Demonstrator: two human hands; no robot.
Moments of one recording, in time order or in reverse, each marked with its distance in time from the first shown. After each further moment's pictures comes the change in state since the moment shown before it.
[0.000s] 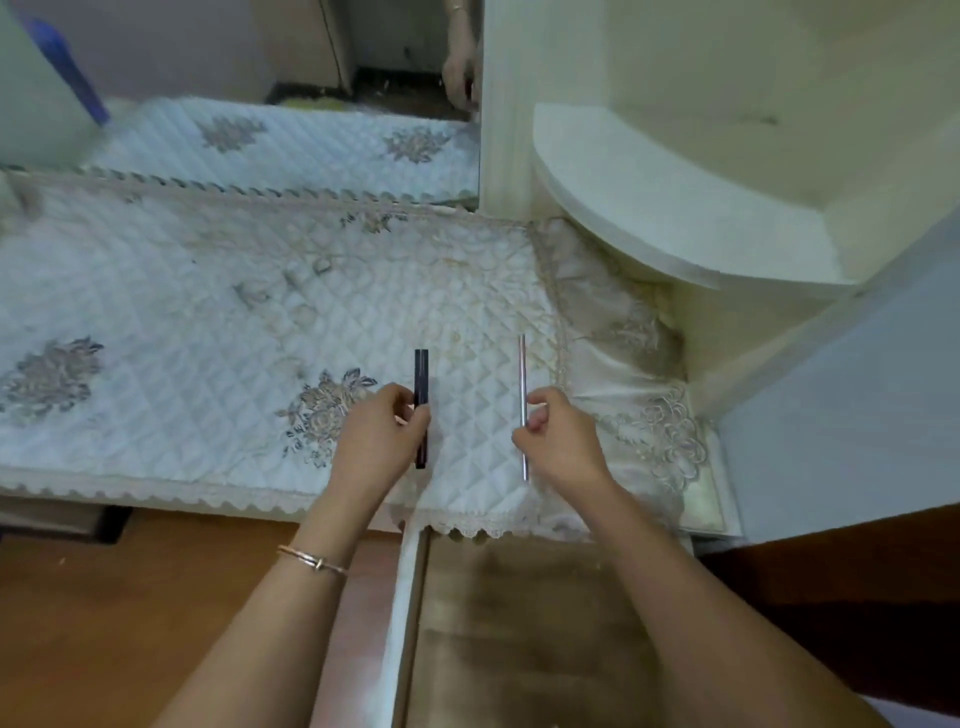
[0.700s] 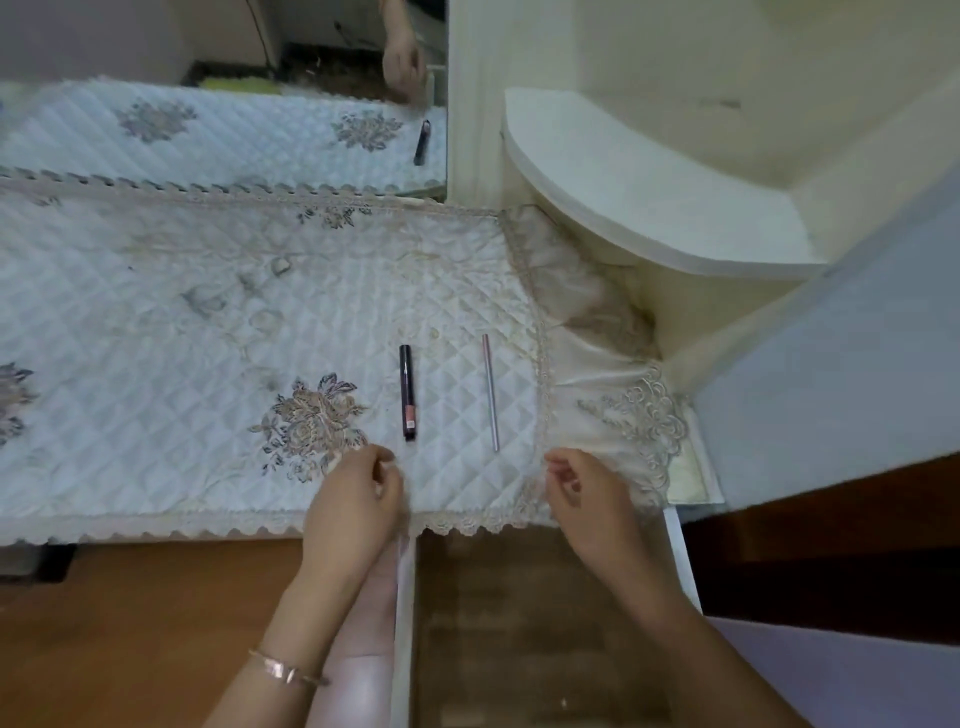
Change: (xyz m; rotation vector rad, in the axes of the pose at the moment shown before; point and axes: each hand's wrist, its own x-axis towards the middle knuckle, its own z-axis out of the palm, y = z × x) left_hand -0.033 -0.049 0.005 0.050 -0.051 0.122; right_hand -0.054 0.052 0.007 -0.134 0.138 -0.041
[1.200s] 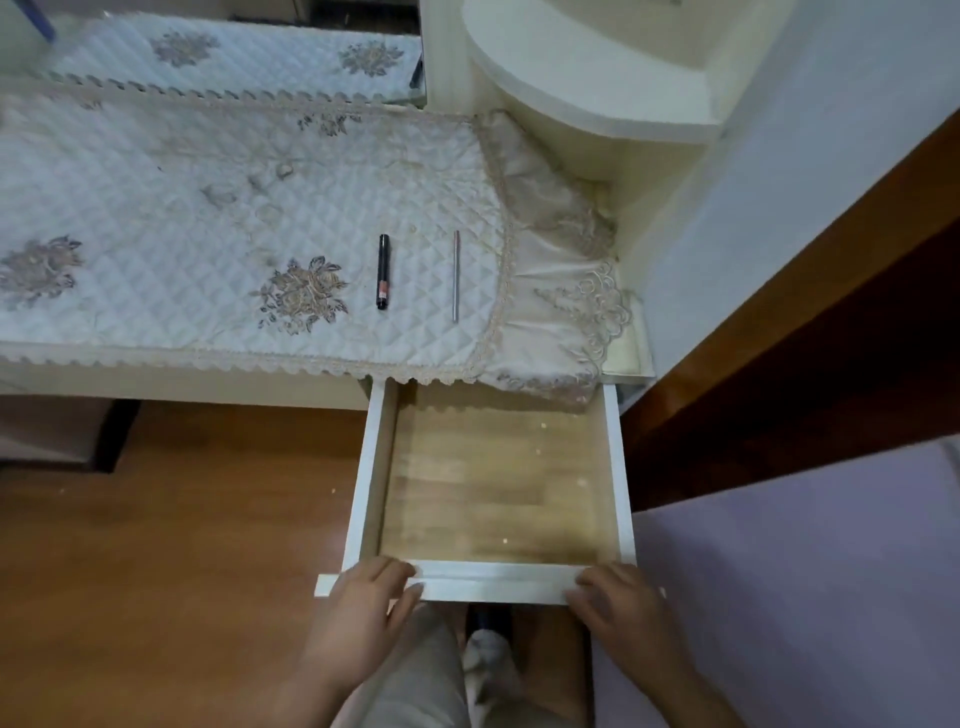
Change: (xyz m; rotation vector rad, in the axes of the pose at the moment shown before) left_hand -0.246 -0.048 0.070 0.198 -0.250 0.214; right_hand -0.210 0.167 -0.023 -0.373 -0.200 -0.048
